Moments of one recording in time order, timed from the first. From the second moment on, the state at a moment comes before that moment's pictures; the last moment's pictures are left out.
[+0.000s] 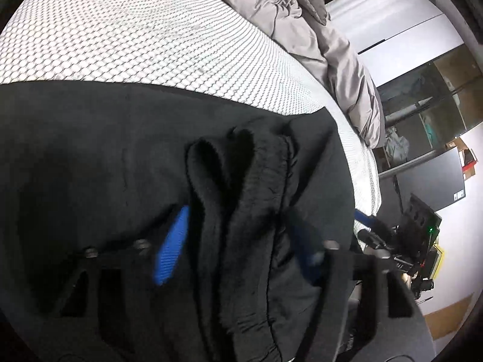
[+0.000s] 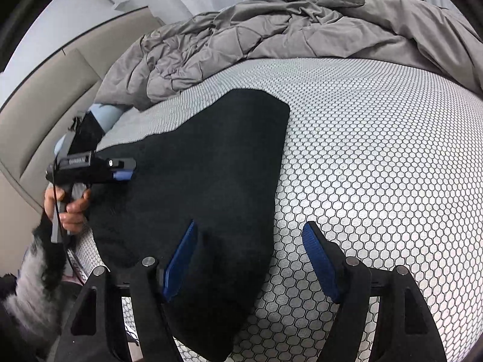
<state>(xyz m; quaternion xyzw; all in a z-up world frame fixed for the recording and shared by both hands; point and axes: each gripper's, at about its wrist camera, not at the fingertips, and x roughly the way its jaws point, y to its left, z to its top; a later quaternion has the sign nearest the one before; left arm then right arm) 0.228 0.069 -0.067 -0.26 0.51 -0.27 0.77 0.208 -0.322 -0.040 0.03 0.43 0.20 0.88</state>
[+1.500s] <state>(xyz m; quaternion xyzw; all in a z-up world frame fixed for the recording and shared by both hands) 0.171 -0.163 -0.027 -0.04 0.48 -0.22 0.85 0.157 -0.319 -0.072 0.10 0.47 0.28 0.83</state>
